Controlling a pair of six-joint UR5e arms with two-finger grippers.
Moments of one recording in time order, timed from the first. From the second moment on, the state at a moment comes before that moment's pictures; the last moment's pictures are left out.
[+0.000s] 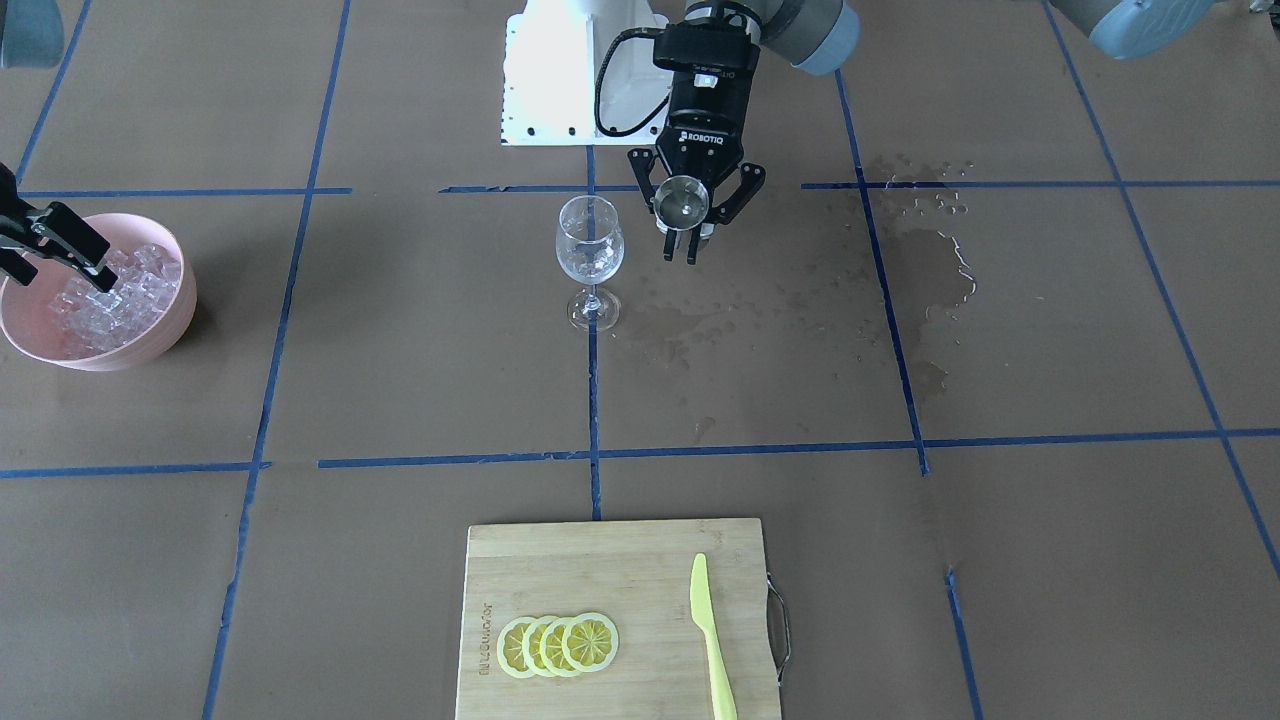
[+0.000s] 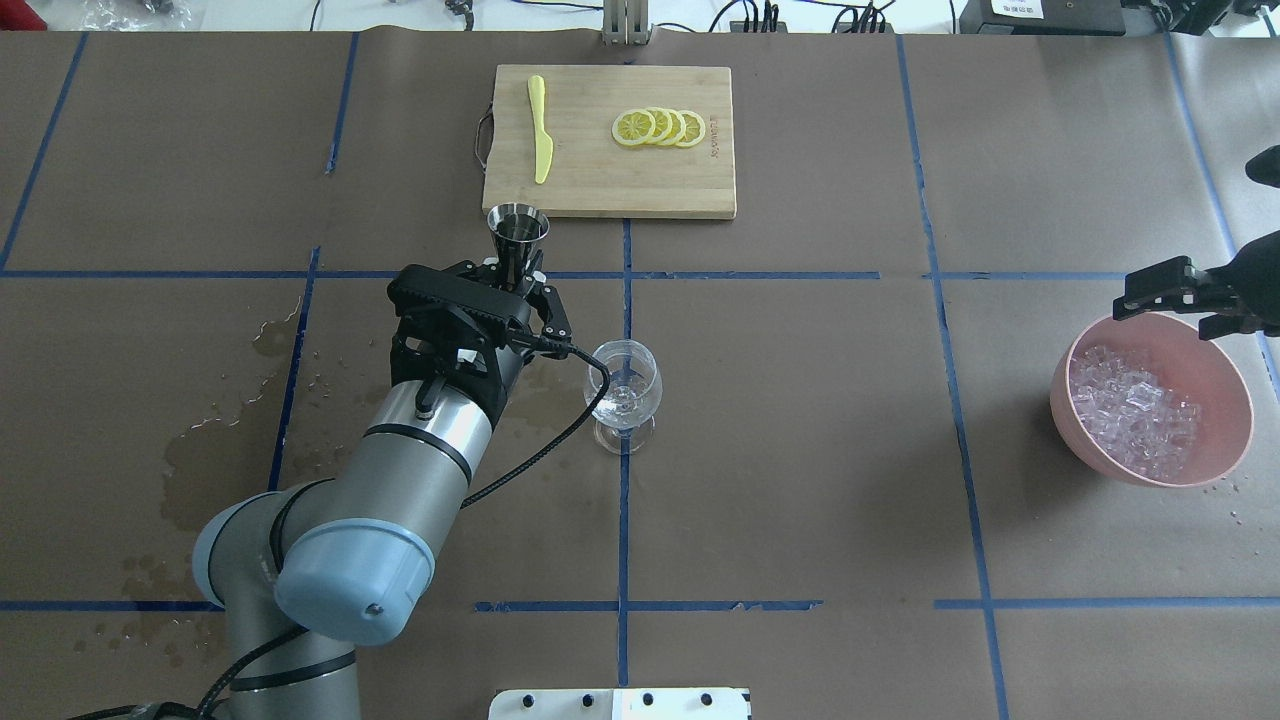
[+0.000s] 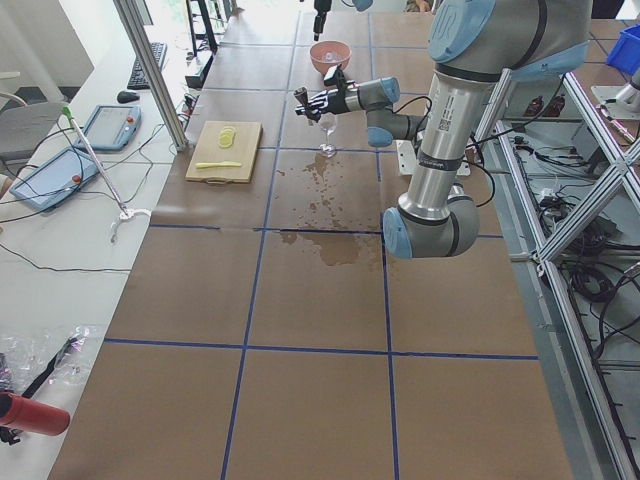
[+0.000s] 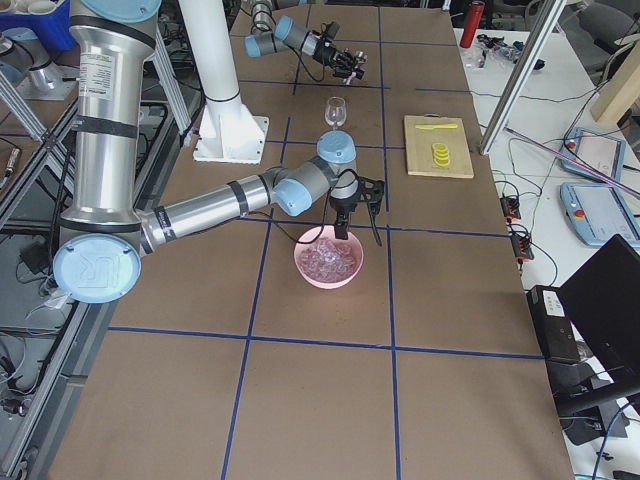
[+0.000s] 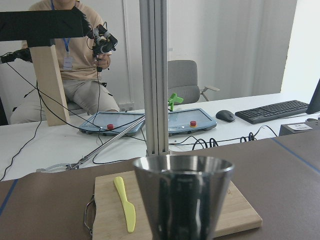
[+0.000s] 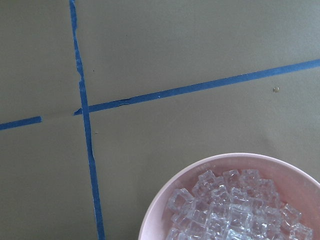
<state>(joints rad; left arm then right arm) -0.24 -2.05 -1.90 -2.16 -0.67 -0.76 1.06 -1.68 2.01 -1.24 2.19 1.00</state>
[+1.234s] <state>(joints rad) -0.10 -2.06 -1.88 -2.18 -0.35 -0.17 1.01 -1.67 2.00 -1.21 2.19 1.07</state>
